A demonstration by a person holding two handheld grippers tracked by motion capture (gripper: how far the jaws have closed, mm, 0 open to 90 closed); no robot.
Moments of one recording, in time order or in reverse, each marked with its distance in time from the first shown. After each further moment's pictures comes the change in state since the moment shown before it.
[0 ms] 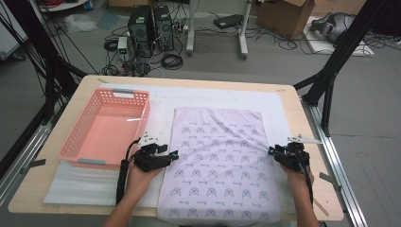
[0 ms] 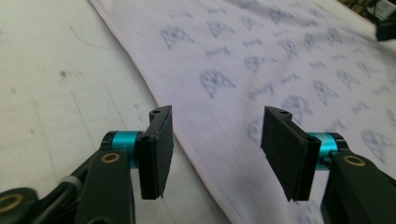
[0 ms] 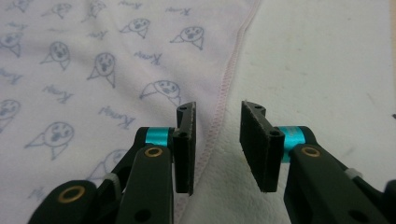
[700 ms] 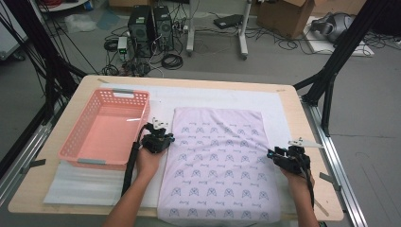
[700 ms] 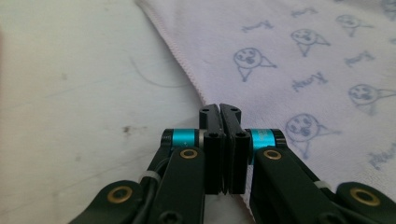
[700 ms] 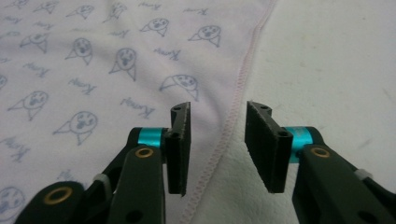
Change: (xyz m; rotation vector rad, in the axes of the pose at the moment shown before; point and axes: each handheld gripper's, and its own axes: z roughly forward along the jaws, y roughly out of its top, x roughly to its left) left arm 0.016 0.027 0.039 0.082 0.262 0.083; right arm 0.005 -0.007 -0.005 -0.021 0.038 -0.006
